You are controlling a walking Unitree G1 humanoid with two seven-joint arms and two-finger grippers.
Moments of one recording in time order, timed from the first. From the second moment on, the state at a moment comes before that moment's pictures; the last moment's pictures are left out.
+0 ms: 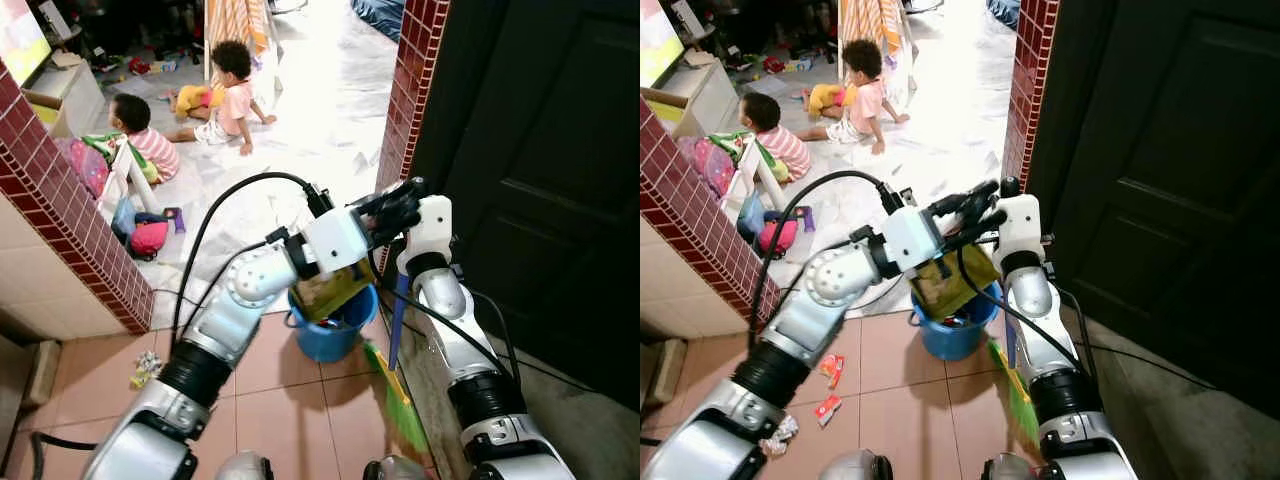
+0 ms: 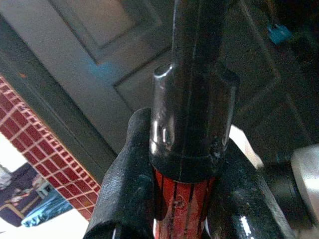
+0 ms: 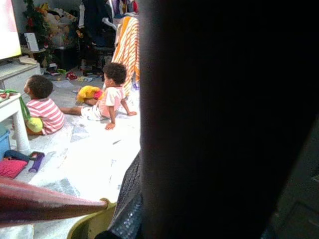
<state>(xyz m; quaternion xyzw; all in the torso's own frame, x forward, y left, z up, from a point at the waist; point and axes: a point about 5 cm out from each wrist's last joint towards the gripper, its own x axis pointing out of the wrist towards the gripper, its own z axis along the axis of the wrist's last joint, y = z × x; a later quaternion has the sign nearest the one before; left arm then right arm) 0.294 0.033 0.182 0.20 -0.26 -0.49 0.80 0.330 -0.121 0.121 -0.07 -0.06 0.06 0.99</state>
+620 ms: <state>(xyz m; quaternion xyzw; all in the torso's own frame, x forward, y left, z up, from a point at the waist) 0.296 0.033 0.193 0.23 -0.26 -0.52 0.78 0.329 -0.121 0.120 -0.07 -0.06 0.06 0.99</state>
